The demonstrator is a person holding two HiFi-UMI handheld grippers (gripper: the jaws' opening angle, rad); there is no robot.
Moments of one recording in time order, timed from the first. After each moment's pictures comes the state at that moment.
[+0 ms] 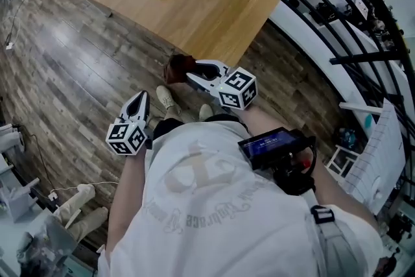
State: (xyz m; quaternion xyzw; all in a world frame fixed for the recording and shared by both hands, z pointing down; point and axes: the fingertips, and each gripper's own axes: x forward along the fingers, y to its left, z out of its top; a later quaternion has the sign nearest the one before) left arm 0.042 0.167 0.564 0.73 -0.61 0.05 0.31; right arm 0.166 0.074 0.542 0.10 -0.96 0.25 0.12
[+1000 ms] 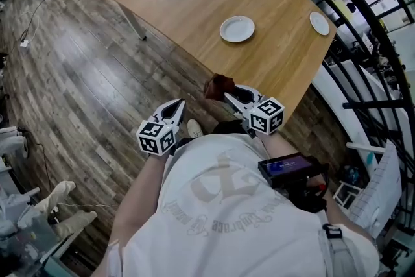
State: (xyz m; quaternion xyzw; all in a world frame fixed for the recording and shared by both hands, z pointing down) left arm -0.108 0.071 0.566 0.78 -0.54 0.04 0.32; right arm 0.019 -0.005 0.553 0.18 -0.94 0.25 0.17
